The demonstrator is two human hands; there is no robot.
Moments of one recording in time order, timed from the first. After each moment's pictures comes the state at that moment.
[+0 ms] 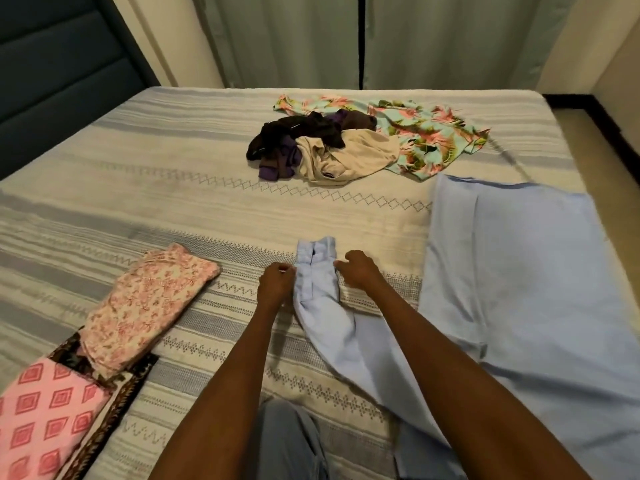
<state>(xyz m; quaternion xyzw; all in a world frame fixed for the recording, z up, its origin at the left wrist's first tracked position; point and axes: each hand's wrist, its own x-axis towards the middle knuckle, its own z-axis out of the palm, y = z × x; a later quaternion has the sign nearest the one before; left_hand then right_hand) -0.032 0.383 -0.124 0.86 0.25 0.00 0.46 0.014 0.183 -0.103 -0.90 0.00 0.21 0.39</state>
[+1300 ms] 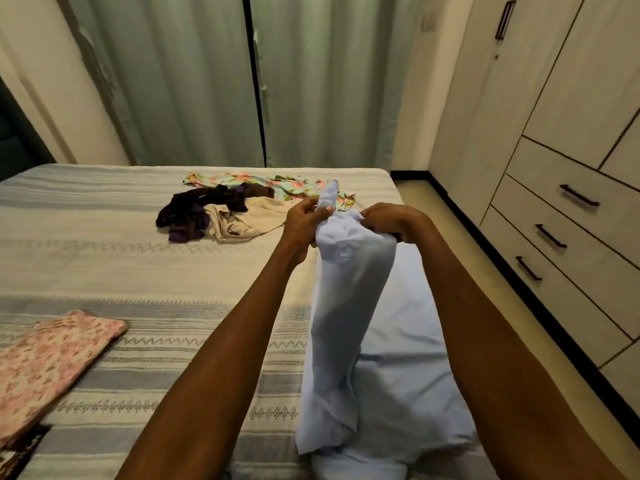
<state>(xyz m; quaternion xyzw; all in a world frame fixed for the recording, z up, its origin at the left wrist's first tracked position) -0.041 0.117 0.117 0.67 -0.12 -0.01 0.73 -0.078 -0.073 0.178 -0.91 0.06 0.15 0.38</state>
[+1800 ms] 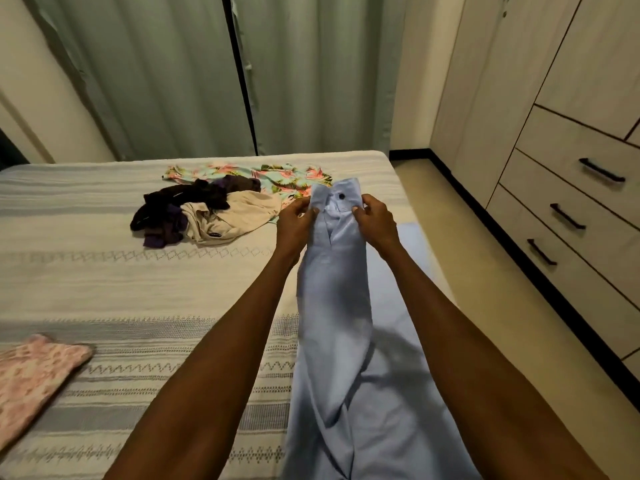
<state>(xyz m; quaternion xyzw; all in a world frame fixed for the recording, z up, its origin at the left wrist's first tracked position) 0.045 0.075 0.061 0.76 -0.09 0.08 0.64 0.019 -0.096 0.068 -0.87 0.10 -0.15 0.46</state>
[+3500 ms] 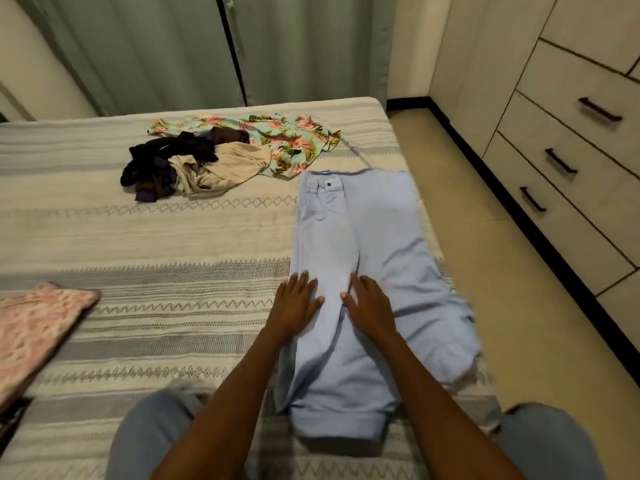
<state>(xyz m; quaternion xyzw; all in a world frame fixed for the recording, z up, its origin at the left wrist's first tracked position) -0.132 0.116 -0.136 0.97 -0.21 -0.09 0.11 -0.186 -0.082 -0.139 -0.95 0.09 -0.01 0.30</state>
